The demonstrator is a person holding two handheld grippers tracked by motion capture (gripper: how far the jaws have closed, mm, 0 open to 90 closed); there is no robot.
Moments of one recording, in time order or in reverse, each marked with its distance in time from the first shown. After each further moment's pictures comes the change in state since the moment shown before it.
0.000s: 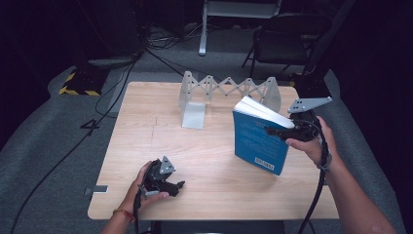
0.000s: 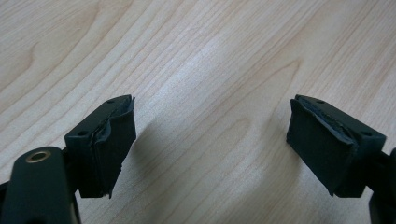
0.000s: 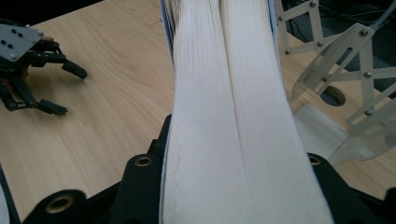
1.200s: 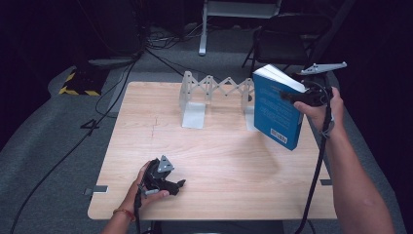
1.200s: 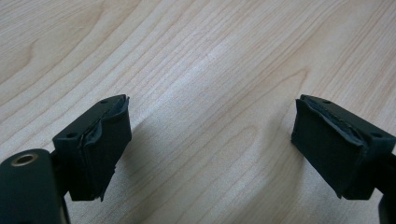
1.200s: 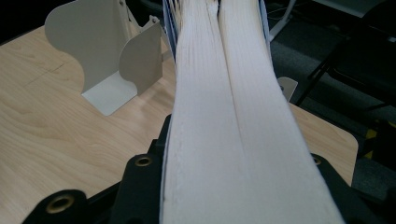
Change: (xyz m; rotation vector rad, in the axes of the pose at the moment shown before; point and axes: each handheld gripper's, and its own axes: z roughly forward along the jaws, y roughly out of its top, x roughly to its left) left arm 0.004 -0.003 0.004 -0.031 -0.012 -0.032; right arm -0.066 0.046 -0.012 -0.020 -0.258 0.154
